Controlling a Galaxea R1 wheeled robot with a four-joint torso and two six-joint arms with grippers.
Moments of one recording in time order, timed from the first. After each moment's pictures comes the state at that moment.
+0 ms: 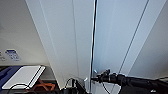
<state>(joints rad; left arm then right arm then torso) 0.61 2.54 -1.23 1.22 0.56 -0.84 -0.46 2.59 -1.50 -0.65 -0.14 0.62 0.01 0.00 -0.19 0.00</state>
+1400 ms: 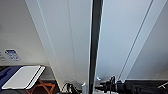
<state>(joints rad) 0.66 2.43 -1.14 1.21 0.43 -0.87 -0.56 2.44 -1.29 -0.67 -0.08 0.60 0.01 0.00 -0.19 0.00</state>
